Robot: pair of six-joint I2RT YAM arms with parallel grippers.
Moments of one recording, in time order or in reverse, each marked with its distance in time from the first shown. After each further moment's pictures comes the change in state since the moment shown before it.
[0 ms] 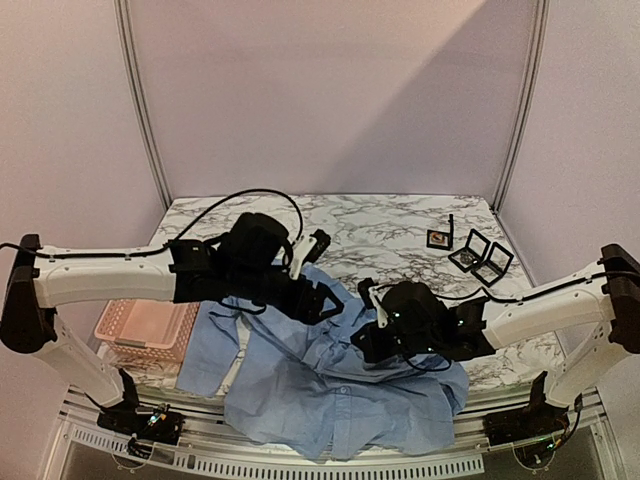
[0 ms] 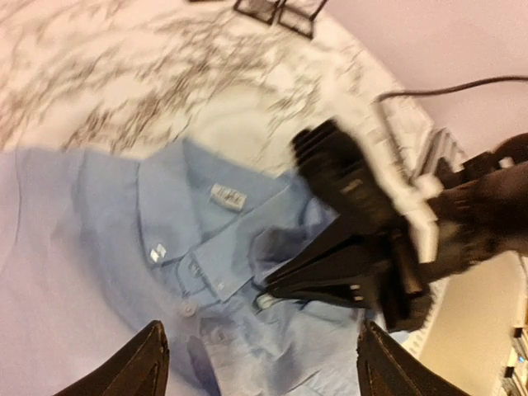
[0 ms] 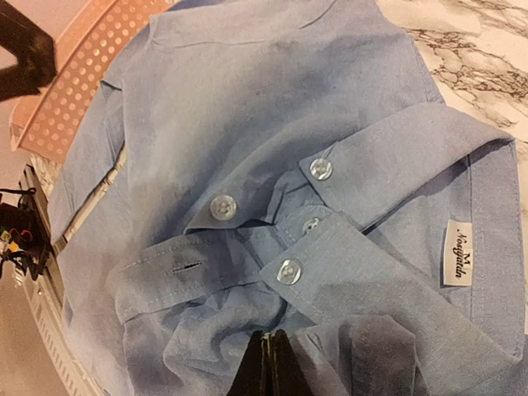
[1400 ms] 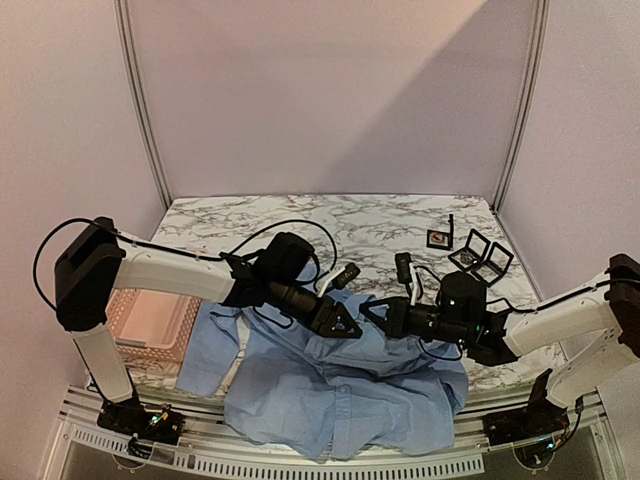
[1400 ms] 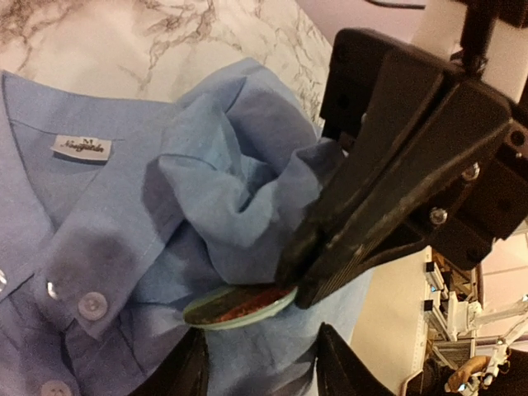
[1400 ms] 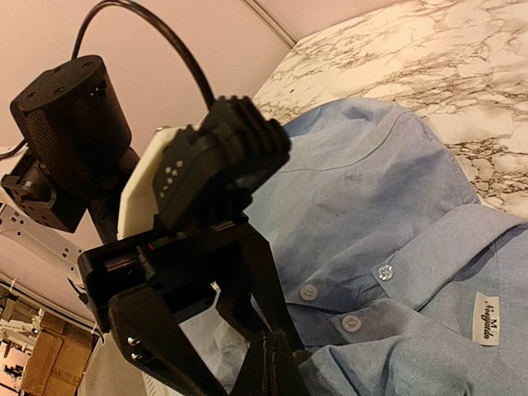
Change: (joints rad) left arm 0.095 0.327 0.040 0.241 0.571 -0.016; right arm -0.185 -0.105 -0.296 0.687 -0.256 0.097
